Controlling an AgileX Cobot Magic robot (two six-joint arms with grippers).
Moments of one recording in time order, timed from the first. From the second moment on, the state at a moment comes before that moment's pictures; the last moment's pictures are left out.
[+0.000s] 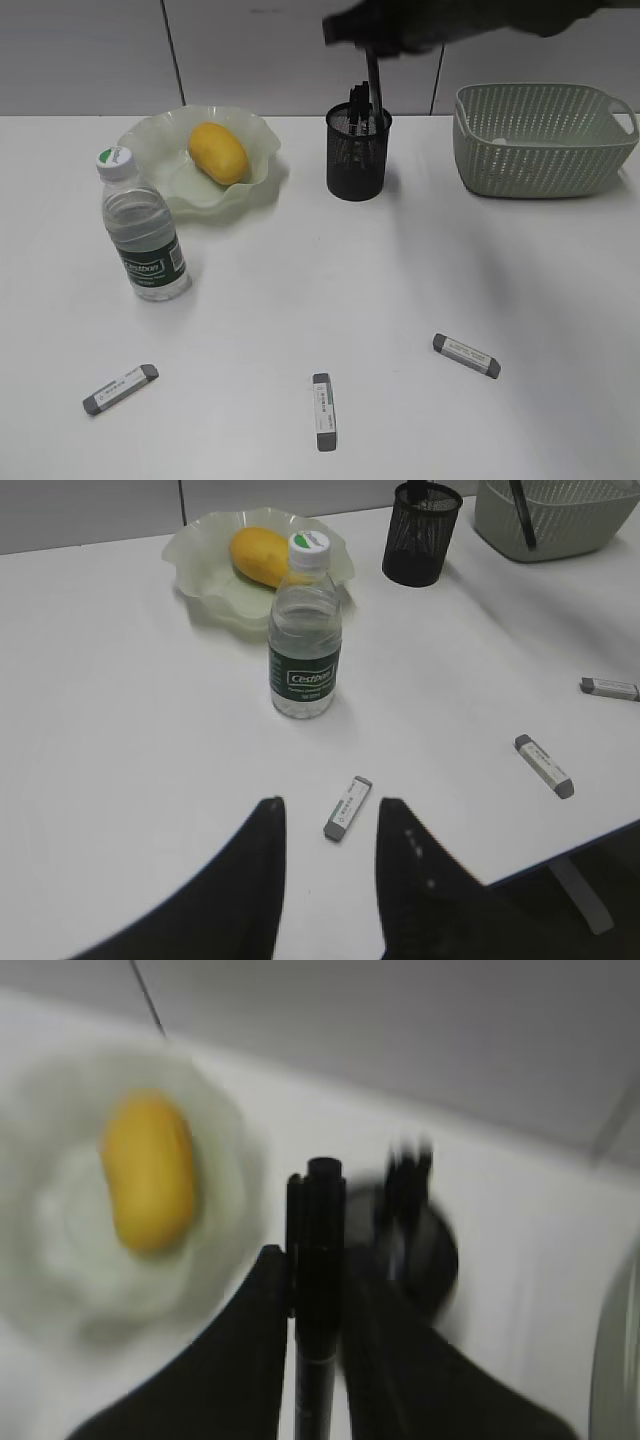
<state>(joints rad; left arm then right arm) -0.61 -0.01 -0.54 0.15 1.07 -0.26 0.56 1.81 -1.37 -0.45 0.15 0.53</state>
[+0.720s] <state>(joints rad) -0.61 -0.01 -0.54 0.15 1.07 -0.26 0.39 2.18 -1.44 -0.35 -0.53 0.25</state>
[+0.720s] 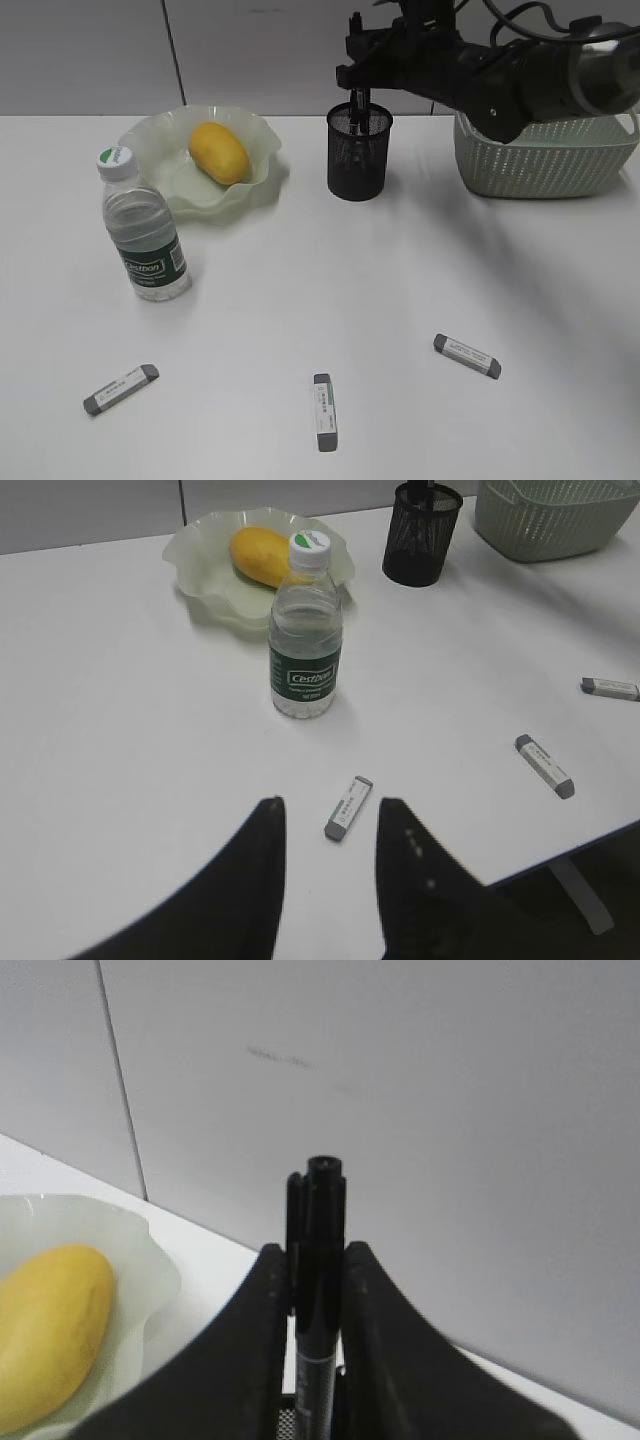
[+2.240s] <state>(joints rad) -0.61 0.09 -0.54 0.16 1.07 -0.26 0.39 0.13 -0.57 -0.04 1.13 0.01</state>
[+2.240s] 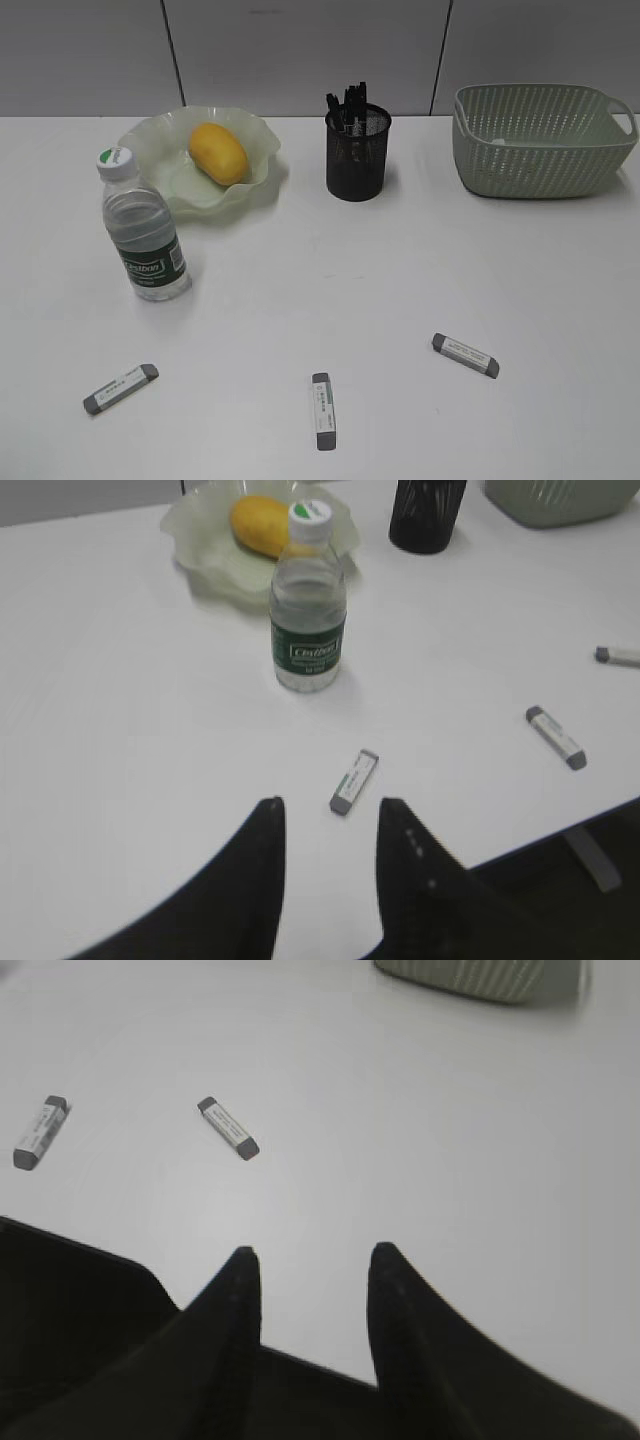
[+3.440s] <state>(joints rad) -0.61 1.78 -0.85 0.19 0.60 0.04 0.39 0.03 -0.51 -0.01 1.04 -0.01</state>
